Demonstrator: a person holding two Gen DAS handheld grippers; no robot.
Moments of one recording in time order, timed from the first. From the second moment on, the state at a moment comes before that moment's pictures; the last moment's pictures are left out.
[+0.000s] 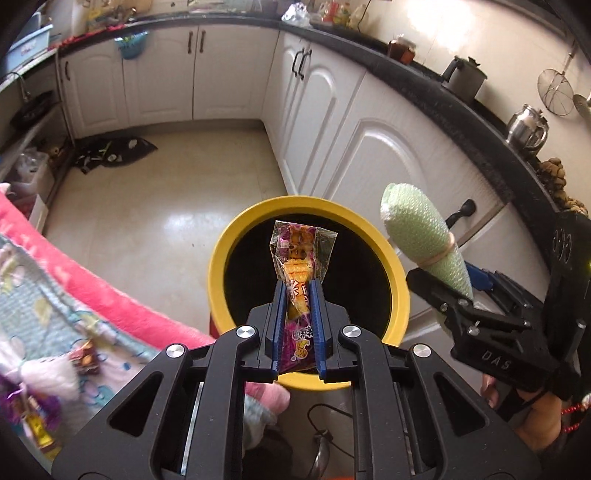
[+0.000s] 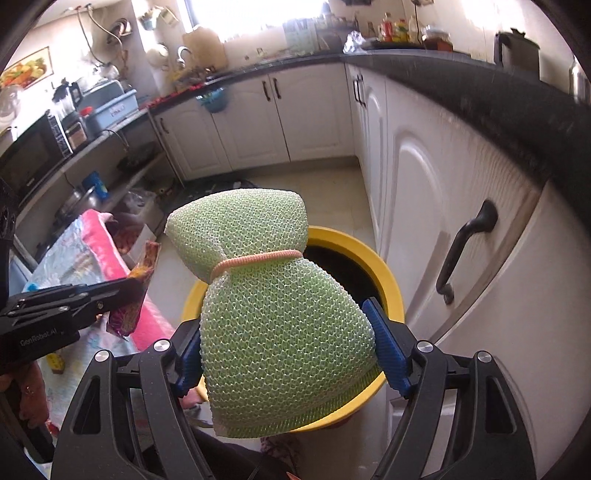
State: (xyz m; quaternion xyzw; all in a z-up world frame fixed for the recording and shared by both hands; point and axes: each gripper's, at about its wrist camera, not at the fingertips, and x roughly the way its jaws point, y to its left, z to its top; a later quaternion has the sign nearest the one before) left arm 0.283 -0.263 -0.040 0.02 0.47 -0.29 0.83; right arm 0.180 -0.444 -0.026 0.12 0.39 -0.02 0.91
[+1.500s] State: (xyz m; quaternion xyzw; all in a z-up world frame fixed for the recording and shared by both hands) left arm 0.234 -0.131 -0.003 -0.04 0.41 -0.19 0.89; right arm 0.141 -0.385 0.015 0.11 0.33 0.02 0.94
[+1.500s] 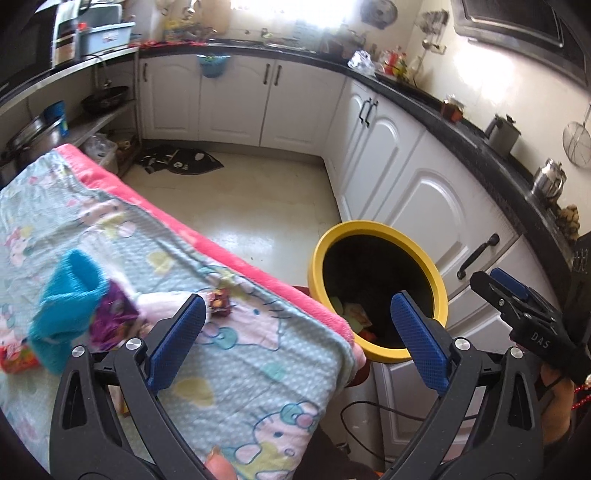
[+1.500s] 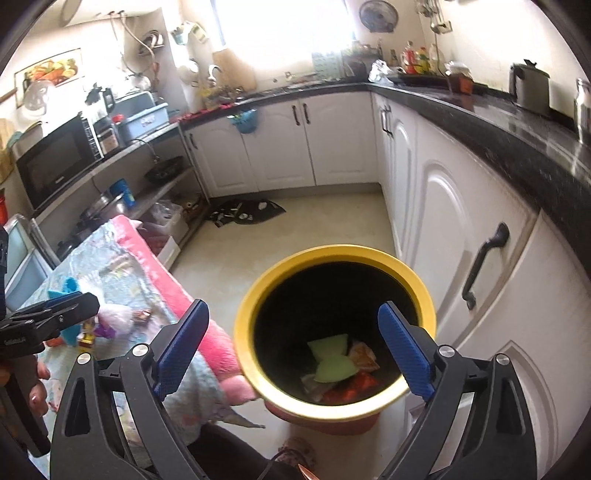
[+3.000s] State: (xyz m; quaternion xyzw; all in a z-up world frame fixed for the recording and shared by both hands) left arm 0.185 0.074 -0.006 -0.06 0.38 -0.03 0.92; right arm 0.137 -0.182 0.011 0.02 0.36 0.22 0.91
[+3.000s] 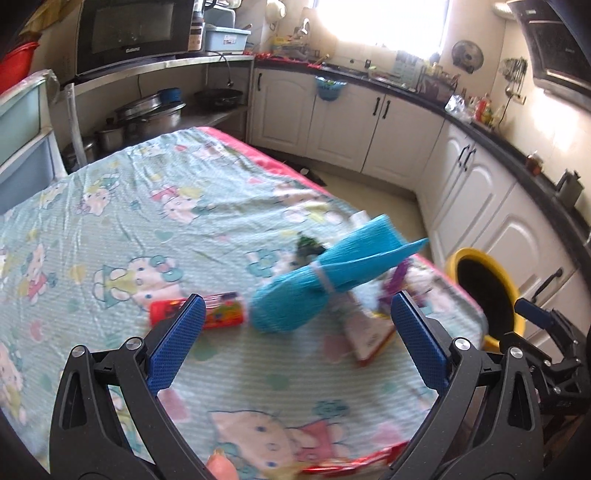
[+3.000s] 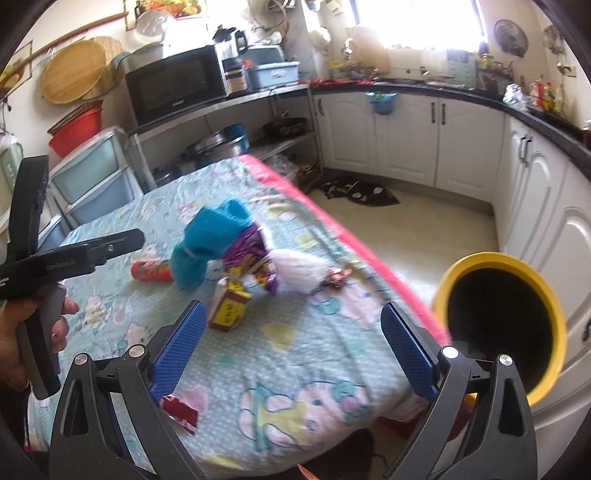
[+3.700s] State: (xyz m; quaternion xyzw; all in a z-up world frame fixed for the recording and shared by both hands) left arm 0.242 0.073 -0.050 -0.01 0.42 -0.12 0.90; right arm 0.203 -0.136 -0.032 0.04 0.41 0.21 0.89
